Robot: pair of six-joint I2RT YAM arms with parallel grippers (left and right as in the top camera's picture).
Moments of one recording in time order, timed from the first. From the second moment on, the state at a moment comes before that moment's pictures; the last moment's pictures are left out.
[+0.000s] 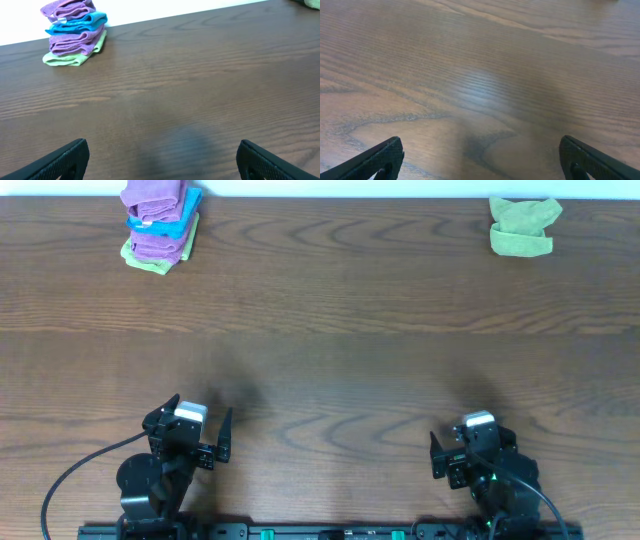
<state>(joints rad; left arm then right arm) 0.06 0.01 0.14 -0.47 0.28 0.17 0.13 0.02 0.17 -0.75 0.00 -0.14</state>
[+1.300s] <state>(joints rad) 0.06 0.01 0.13 -0.46 0.28 0.17 -0.02 0.77 0.20 0.40 0.21 0.30</state>
